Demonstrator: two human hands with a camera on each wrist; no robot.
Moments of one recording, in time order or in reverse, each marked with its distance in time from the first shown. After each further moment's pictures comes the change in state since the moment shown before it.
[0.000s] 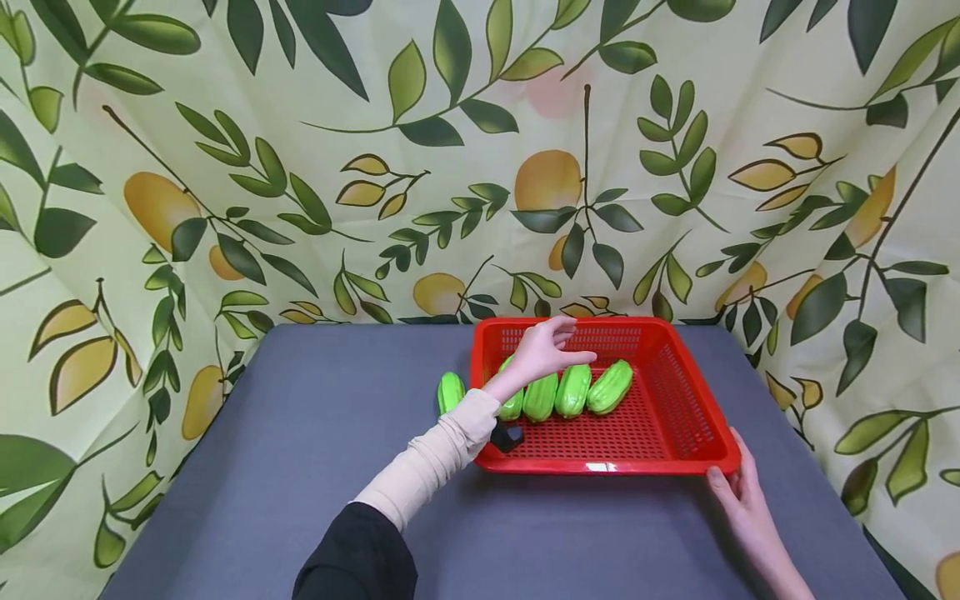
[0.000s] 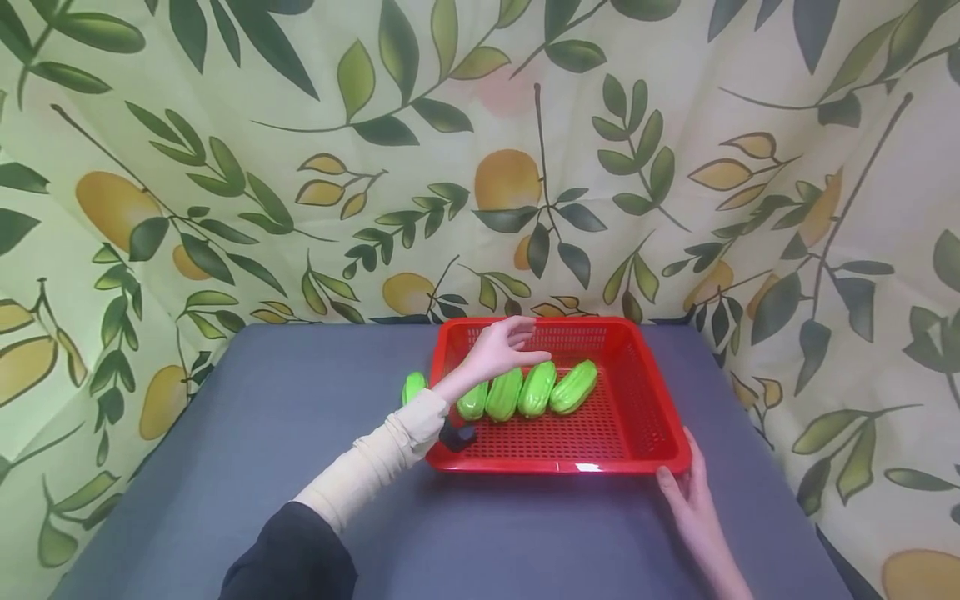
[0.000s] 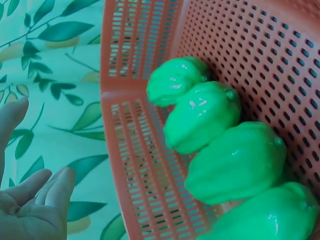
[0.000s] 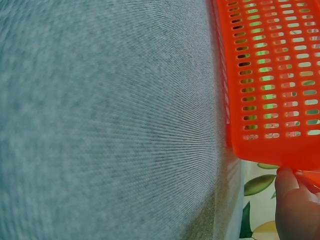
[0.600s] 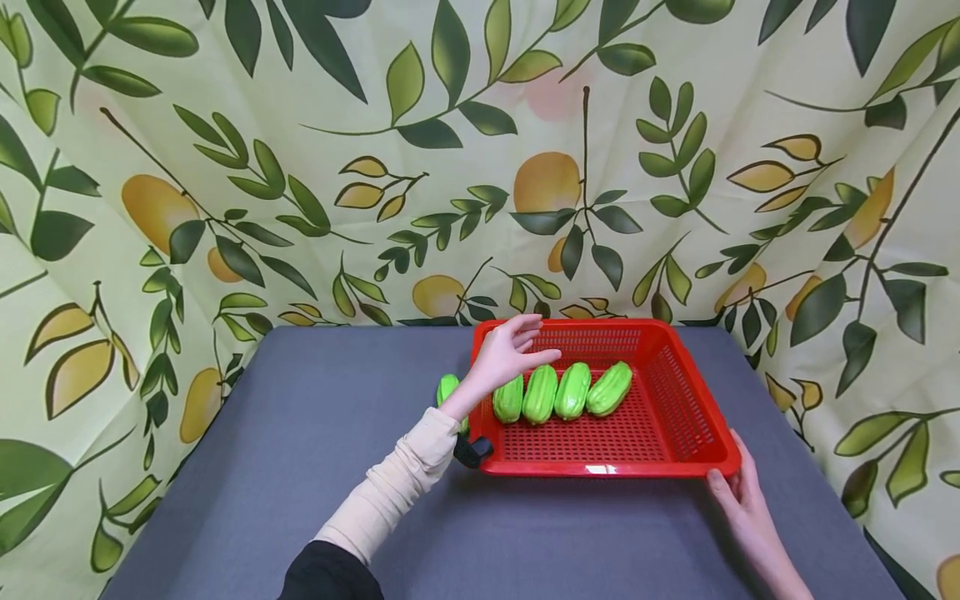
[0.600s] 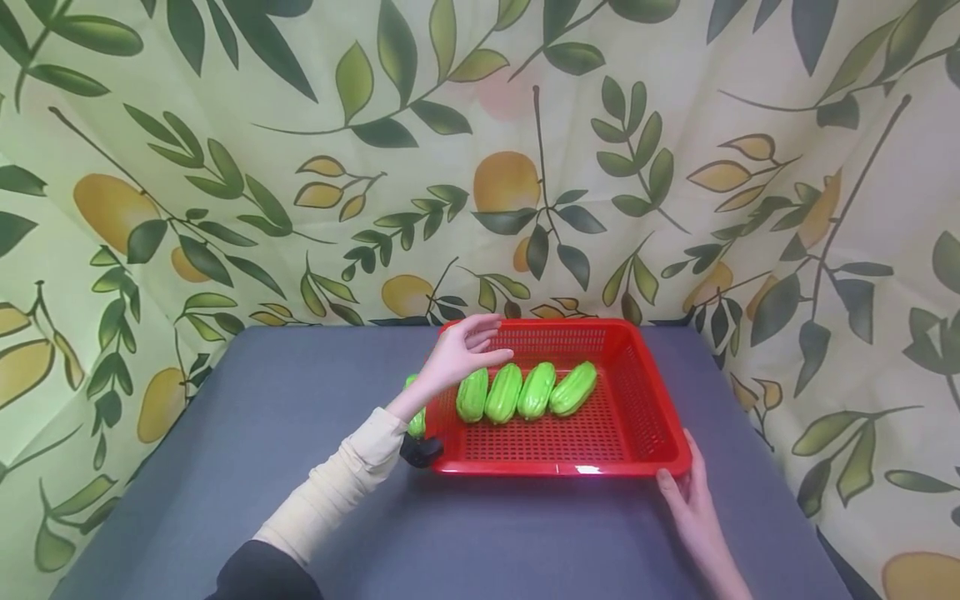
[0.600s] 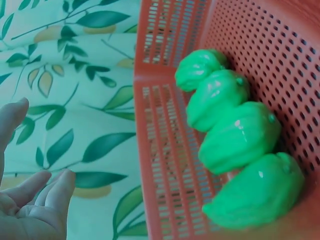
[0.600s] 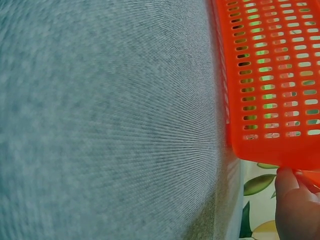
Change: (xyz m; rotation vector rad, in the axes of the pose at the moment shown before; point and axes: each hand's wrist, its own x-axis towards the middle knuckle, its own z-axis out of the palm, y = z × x) left_hand -0.035 -0.005 -0.039 -0.177 0.084 0.029; right_hand 0.000 0.002 -0.001 0.020 -0.002 0.005
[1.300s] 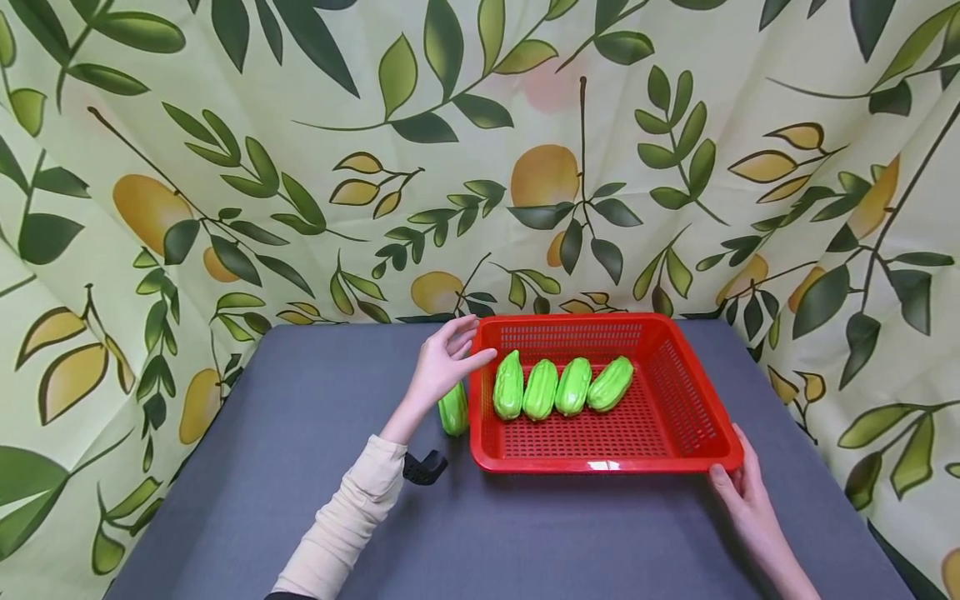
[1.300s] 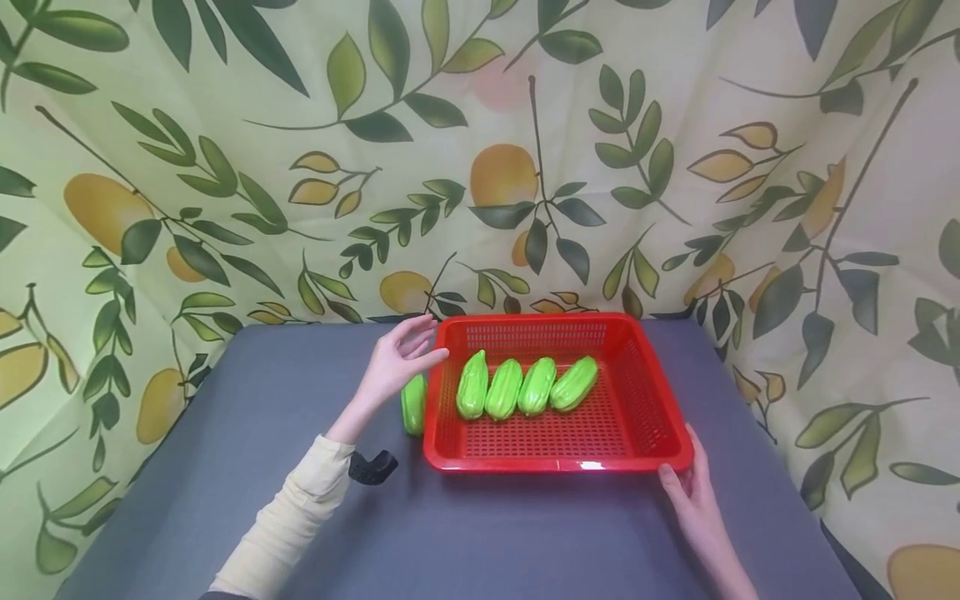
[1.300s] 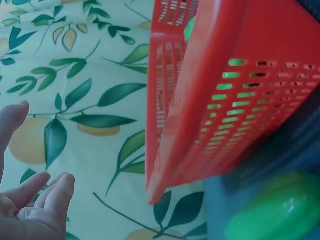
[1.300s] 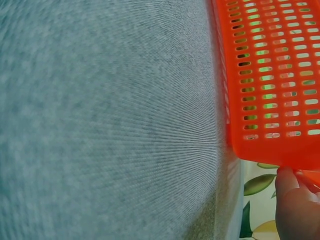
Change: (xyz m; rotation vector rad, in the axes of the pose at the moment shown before) left_hand -0.044 -0.011 -0.058 -0.067 0.171 -0.016; right_hand 0.001 0.002 -0.002 -0.046 -0.006 0.013
